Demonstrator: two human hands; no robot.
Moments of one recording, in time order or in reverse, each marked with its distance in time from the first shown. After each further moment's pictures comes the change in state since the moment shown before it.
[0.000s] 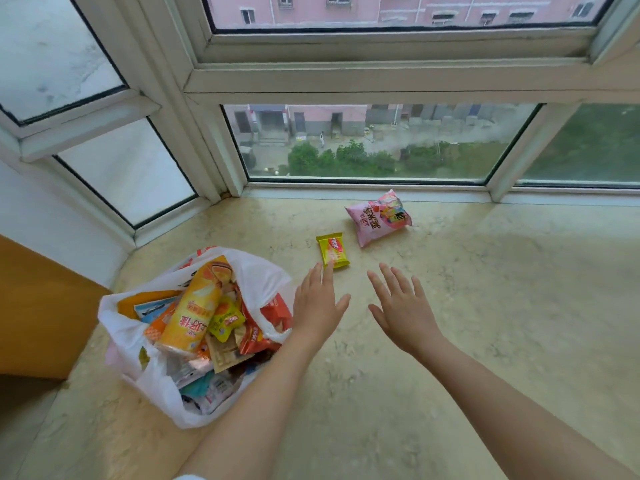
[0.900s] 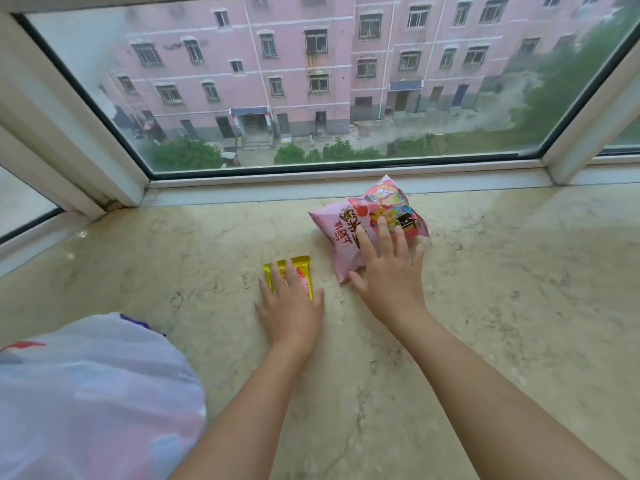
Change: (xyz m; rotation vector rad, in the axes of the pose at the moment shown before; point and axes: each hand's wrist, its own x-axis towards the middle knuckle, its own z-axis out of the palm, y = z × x) left_hand 0.245 -0.035 0.185 0.029 0.087 -0.331; right_hand 0.224 0.100 0.214 0.086 0.058 0.254
